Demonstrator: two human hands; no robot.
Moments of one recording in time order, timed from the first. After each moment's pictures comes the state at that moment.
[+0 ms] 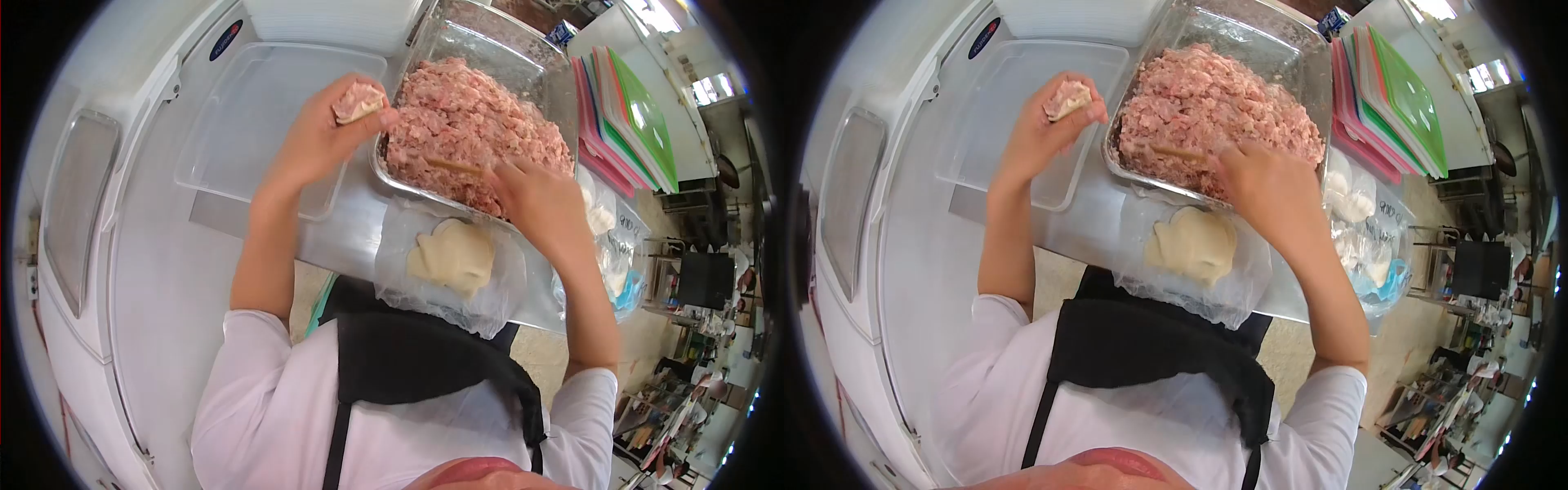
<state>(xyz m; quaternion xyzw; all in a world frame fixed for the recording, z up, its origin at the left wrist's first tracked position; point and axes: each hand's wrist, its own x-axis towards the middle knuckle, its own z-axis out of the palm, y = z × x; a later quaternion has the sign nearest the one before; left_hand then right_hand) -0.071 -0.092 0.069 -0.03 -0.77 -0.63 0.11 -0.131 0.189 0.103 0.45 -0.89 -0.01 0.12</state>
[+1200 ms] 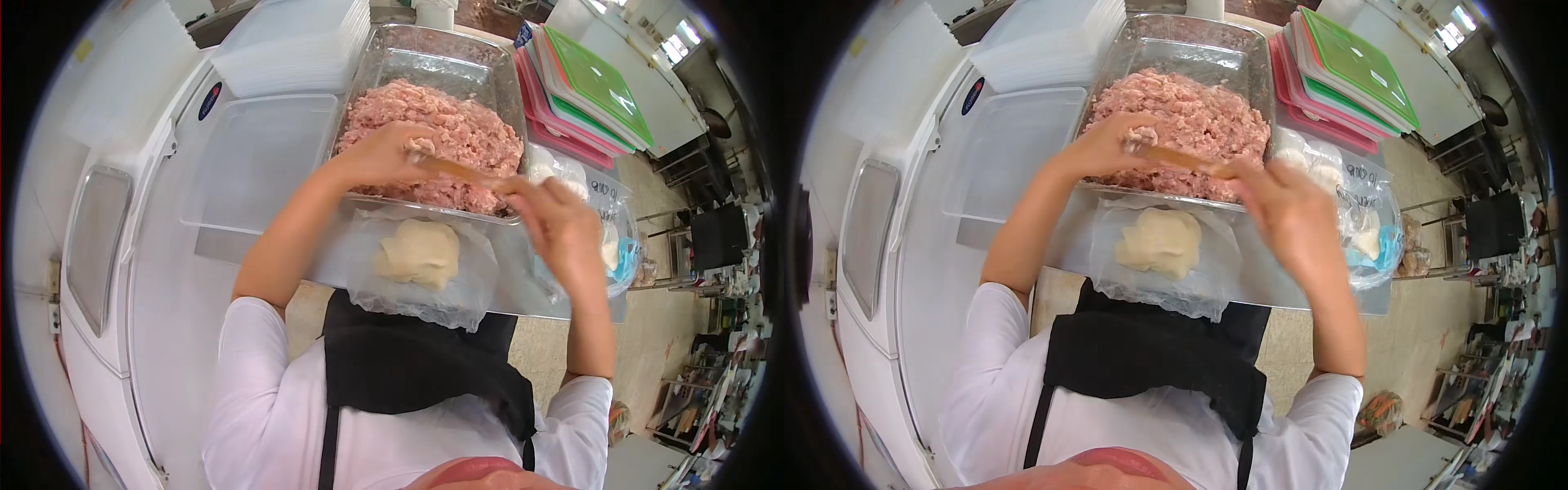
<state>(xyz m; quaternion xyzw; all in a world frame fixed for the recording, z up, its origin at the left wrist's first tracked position) -0.123 0.015 0.091 -0.20 -0.88 -0.42 -0.05 -0.073 0.291 0.142 0.33 -0.91 0.15 0.20</state>
